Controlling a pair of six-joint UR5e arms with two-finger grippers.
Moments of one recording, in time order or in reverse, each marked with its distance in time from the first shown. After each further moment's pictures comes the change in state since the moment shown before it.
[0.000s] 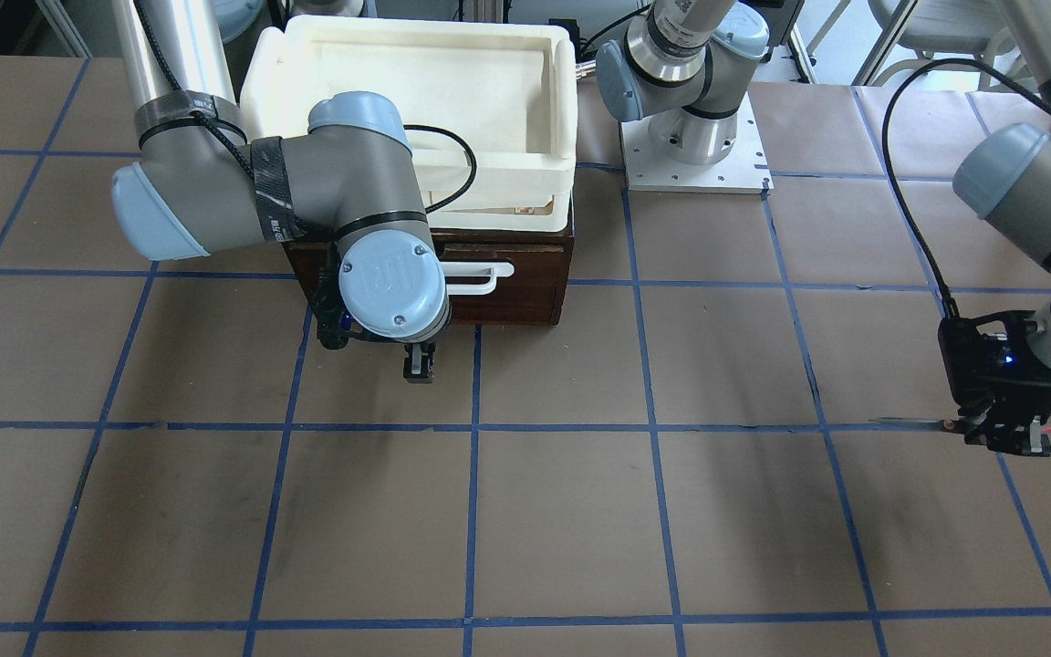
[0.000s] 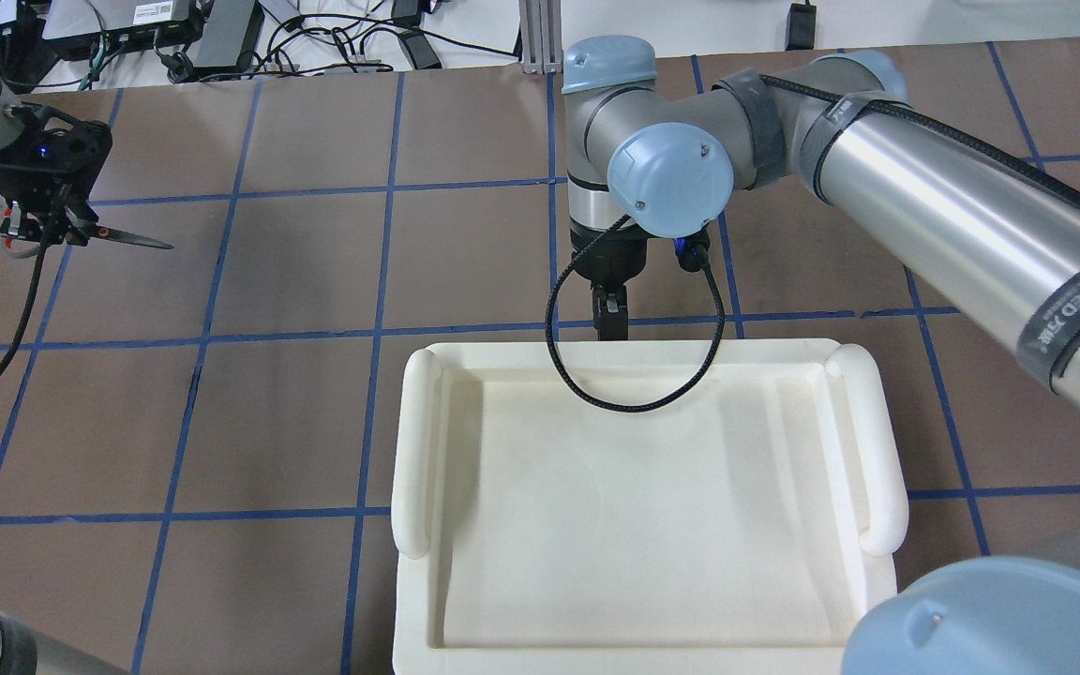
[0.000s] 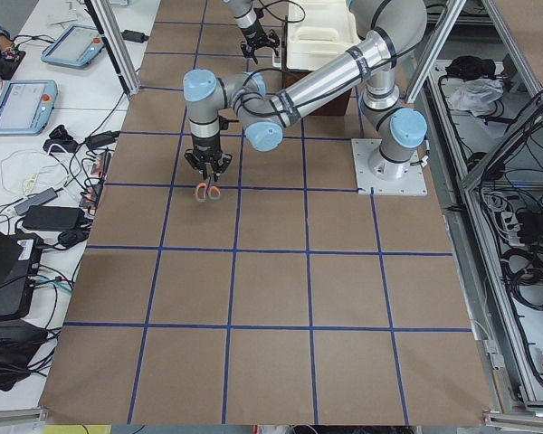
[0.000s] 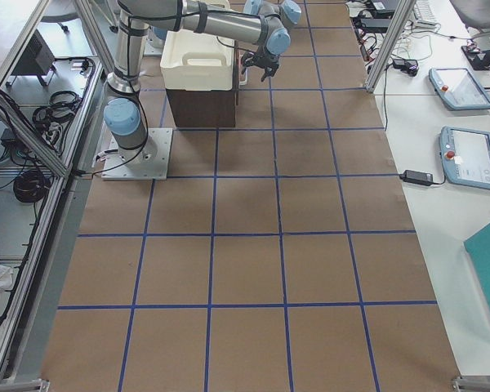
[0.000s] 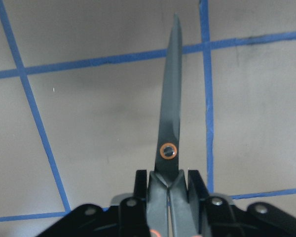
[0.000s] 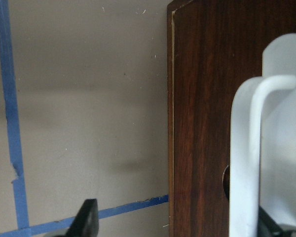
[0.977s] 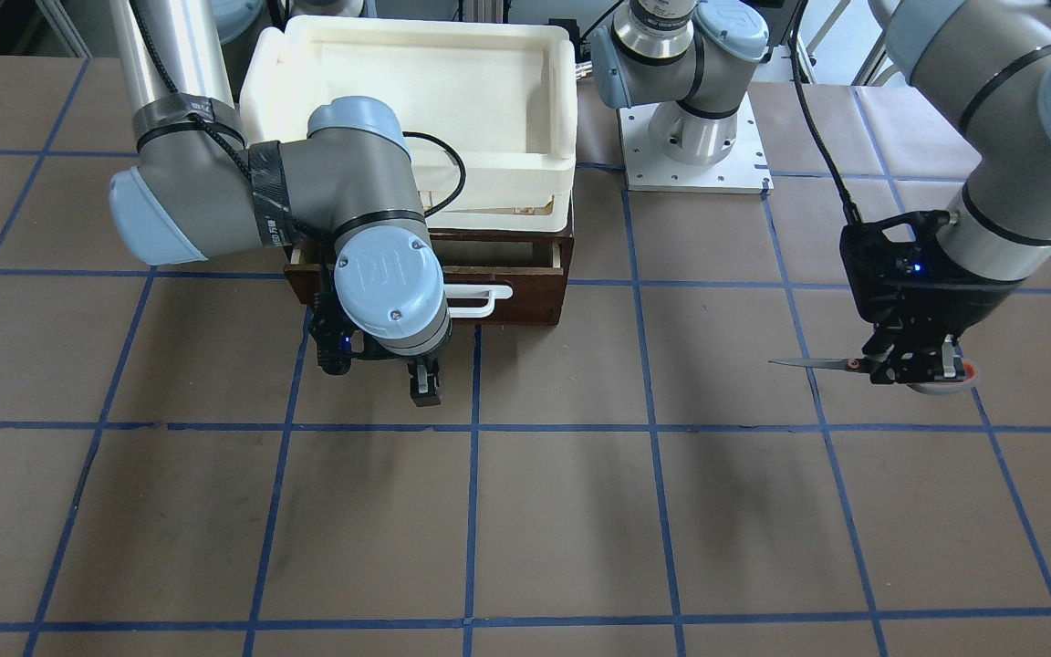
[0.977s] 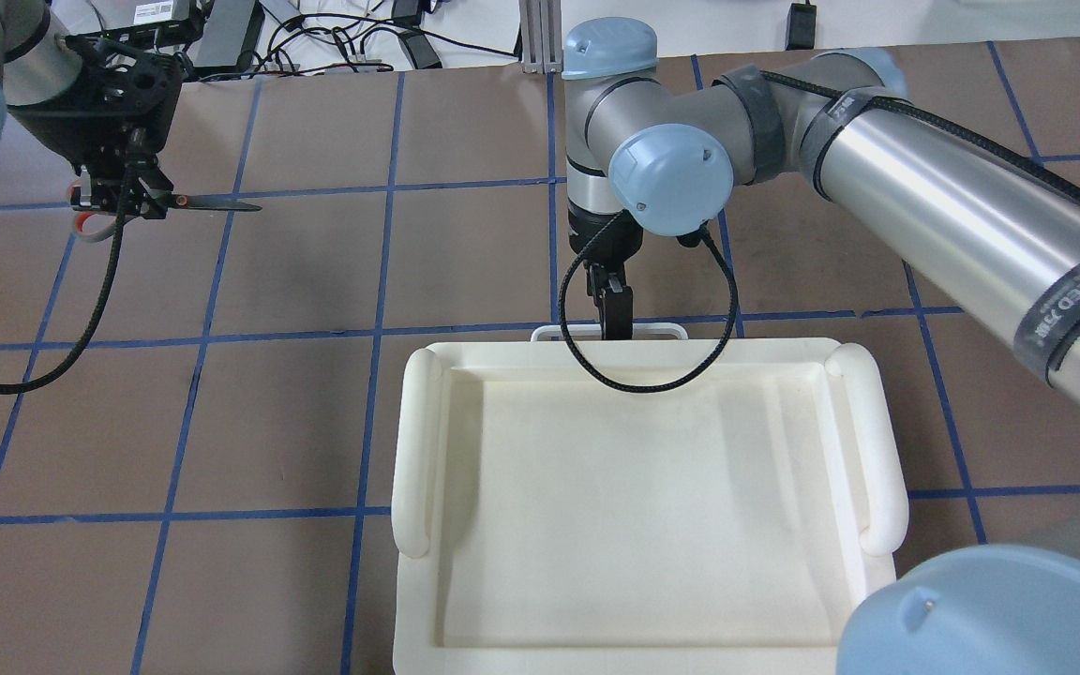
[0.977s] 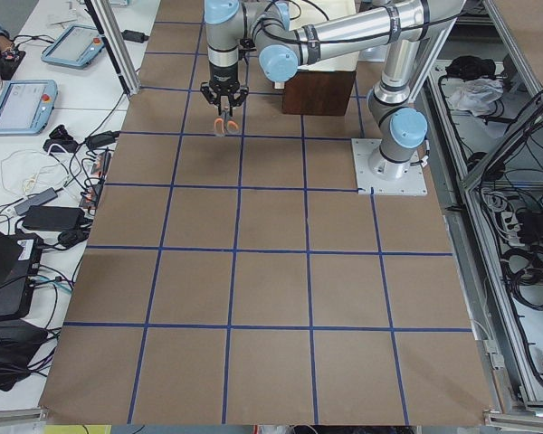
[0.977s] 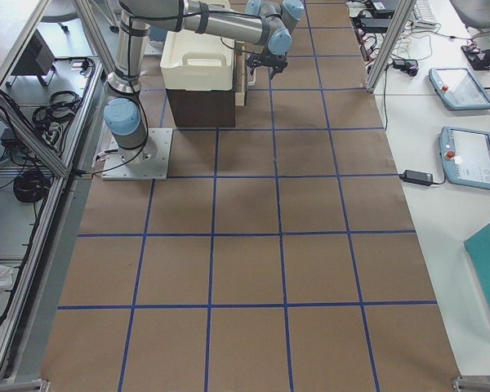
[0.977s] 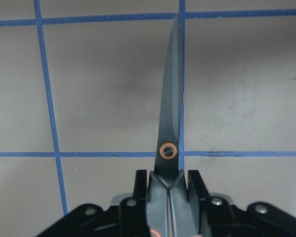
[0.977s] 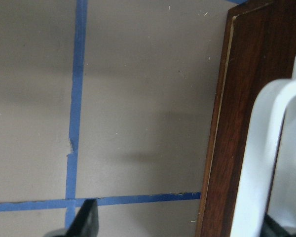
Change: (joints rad) left arm -0.179 0.174 0.014 -0.217 -0.109 -0.298; right arm -0.006 0.008 -0.014 -0.111 -0.018 -0.129
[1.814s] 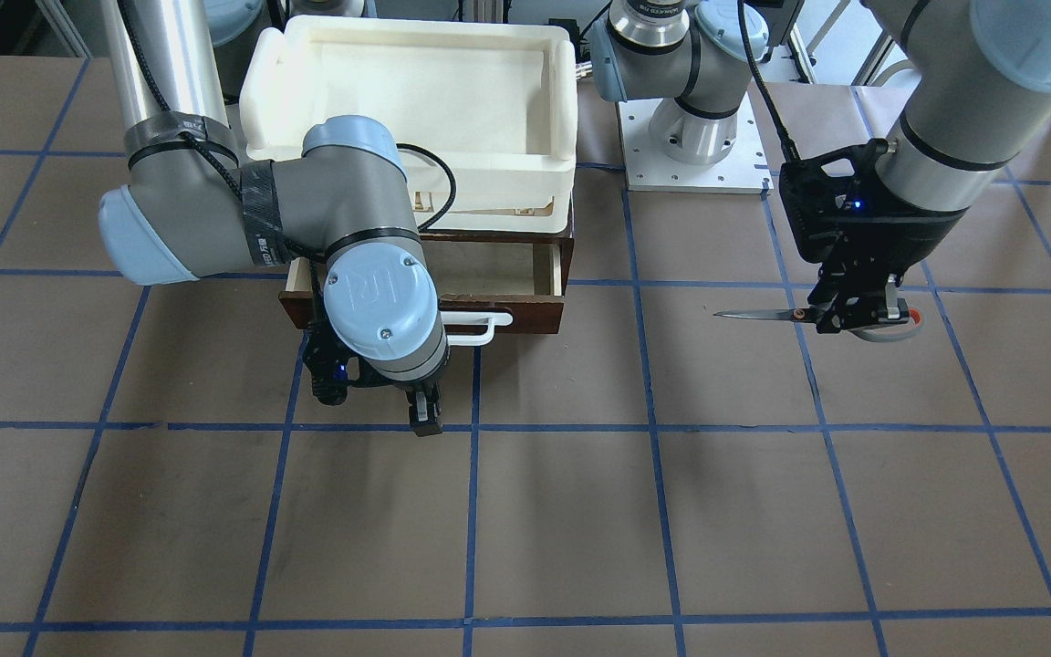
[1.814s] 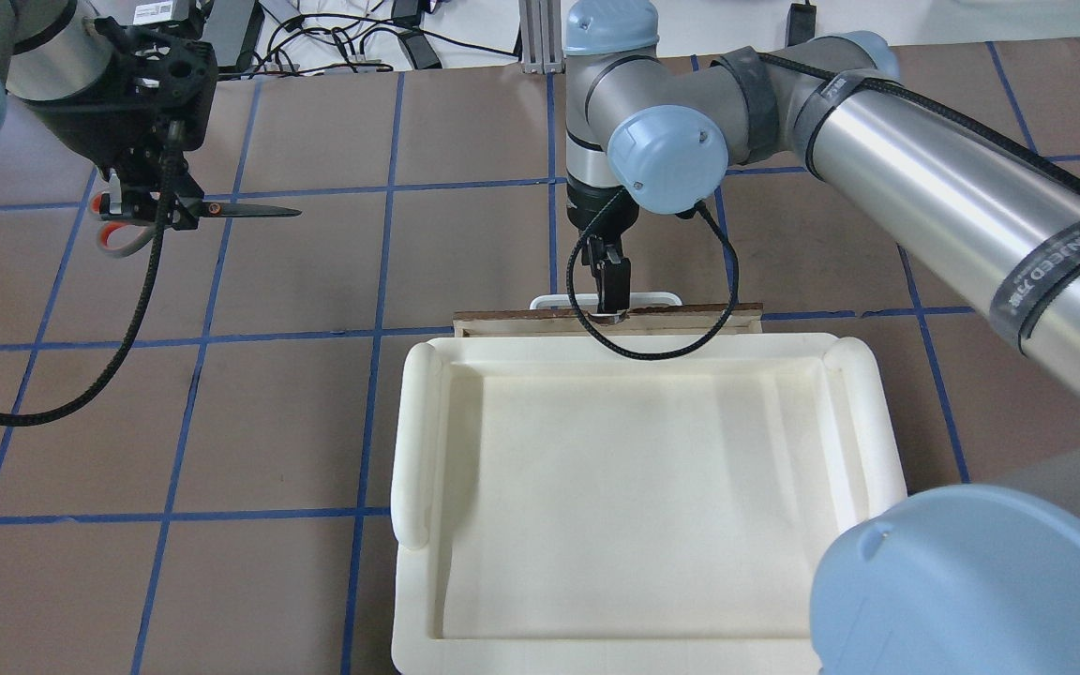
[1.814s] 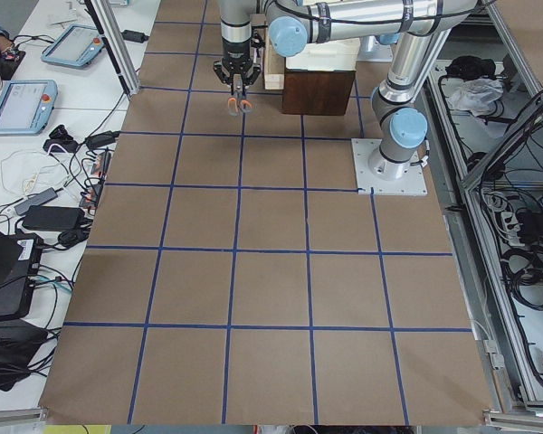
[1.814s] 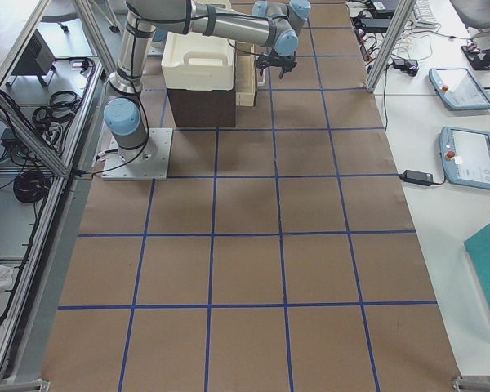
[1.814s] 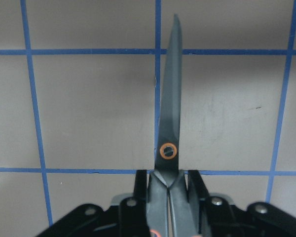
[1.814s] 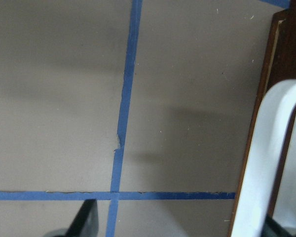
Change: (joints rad) left arm -0.082 0.068 0.006 -0.100 0.019 -0.084; right arm -0.012 0.058 -0.074 -0.038 -0.002 -0.033
